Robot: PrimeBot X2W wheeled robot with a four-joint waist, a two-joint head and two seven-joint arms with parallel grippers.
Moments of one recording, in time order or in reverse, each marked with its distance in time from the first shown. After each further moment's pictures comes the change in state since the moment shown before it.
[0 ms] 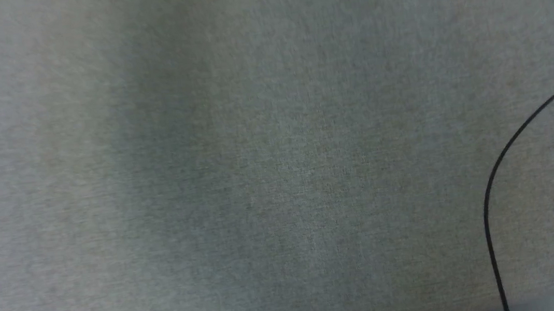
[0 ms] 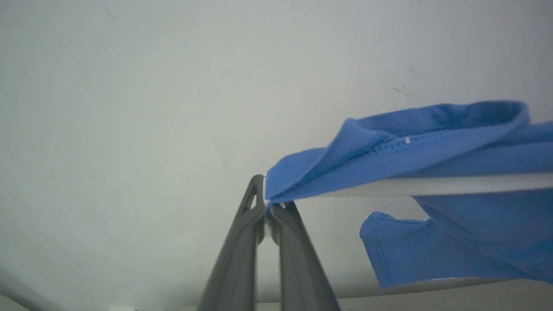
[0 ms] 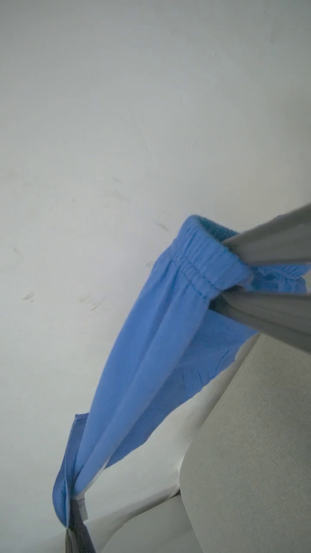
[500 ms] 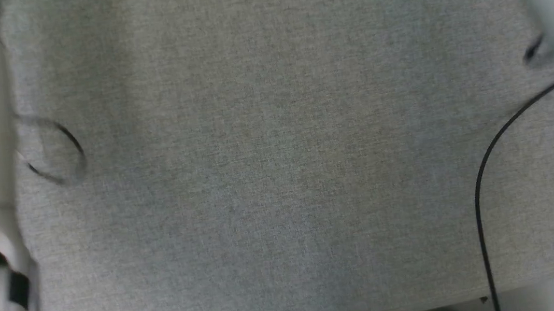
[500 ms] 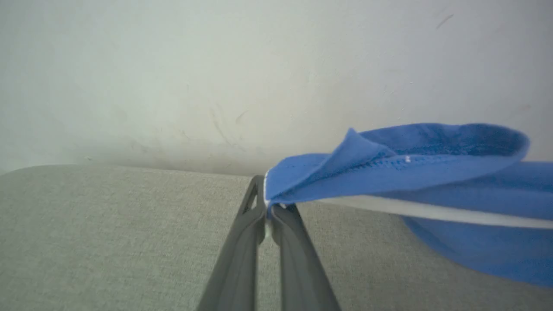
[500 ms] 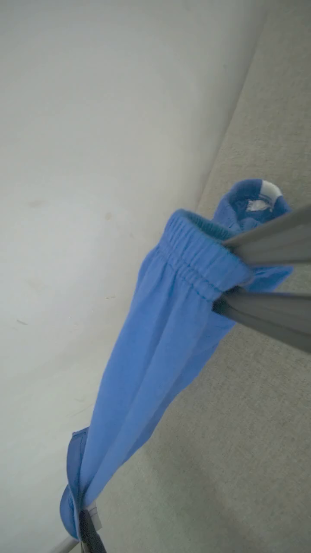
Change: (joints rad) left arm 0.189 -0.106 0.065 0.199 -0.077 0.102 -0.221; right arm 0.093 0.129 0.119 0.302 -0.006 -0.001 -0.218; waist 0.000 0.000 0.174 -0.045
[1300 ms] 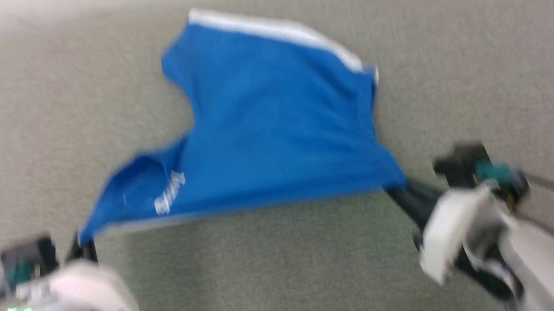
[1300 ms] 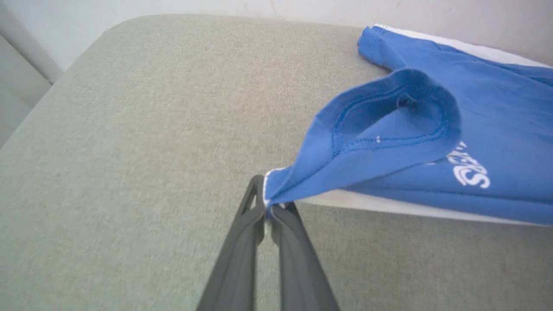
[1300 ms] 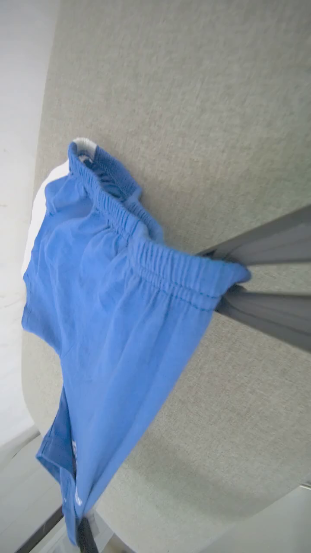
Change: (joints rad) left arm 1.262 0.132 0.062 -0.850 -0.100 0.187 0.093; right arm 1.116 -0.139 -0.123 -0.619 -0.090 0.008 0.022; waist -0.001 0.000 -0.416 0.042
